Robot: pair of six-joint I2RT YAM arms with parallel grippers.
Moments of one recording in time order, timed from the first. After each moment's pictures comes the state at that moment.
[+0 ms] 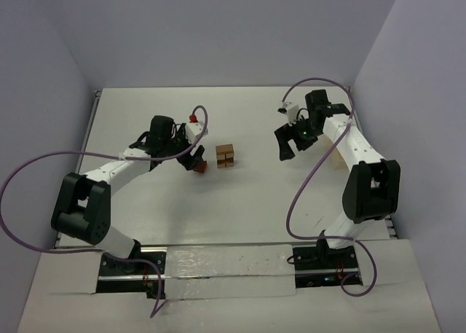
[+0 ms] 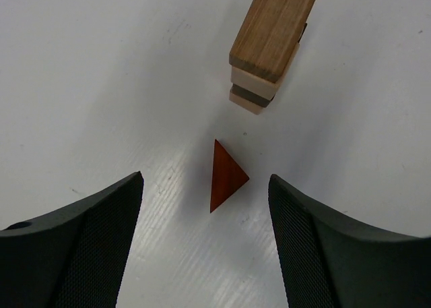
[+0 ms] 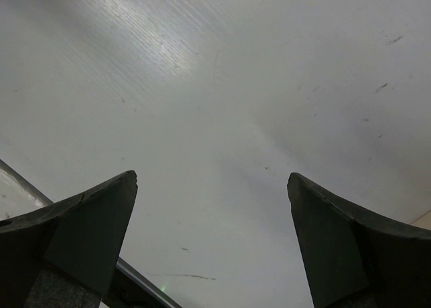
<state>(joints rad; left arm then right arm) -0.38 1.52 0.93 -0.14 0.48 0.45 0.11 1.63 1.36 -0.95 -0.43 -0.46</state>
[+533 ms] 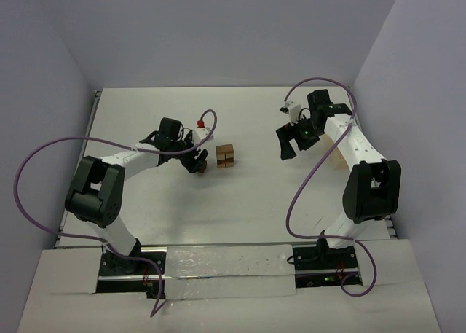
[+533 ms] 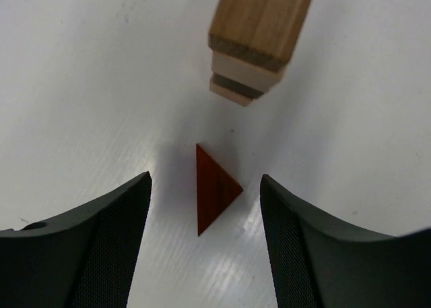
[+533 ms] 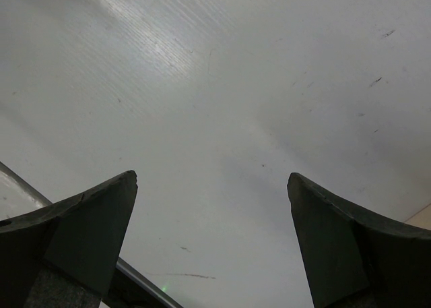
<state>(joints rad) -0.39 1.69 0.97 -0.15 0.53 0.52 0.09 1.63 1.36 -0.95 -0.43 -0.46</state>
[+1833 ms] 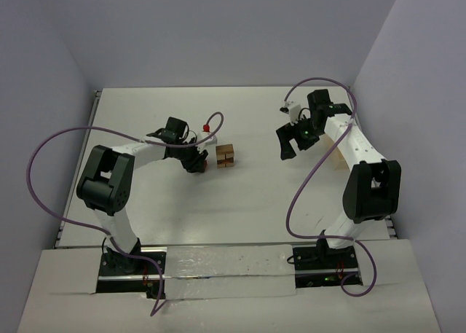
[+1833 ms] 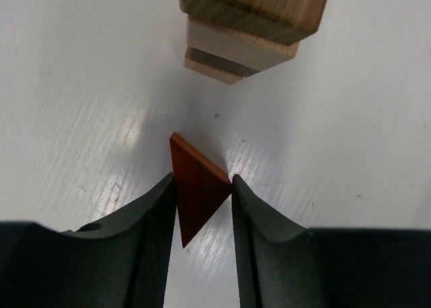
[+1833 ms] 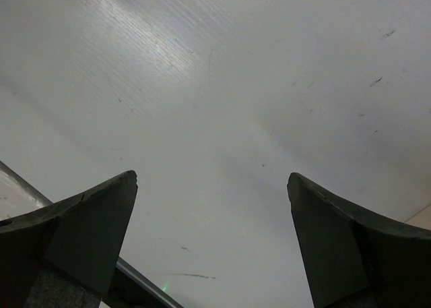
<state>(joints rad) -0.39 1.82 1.08 -0.32 0.56 0.61 0.09 1.63 1.36 -0.95 -0.43 -0.46</state>
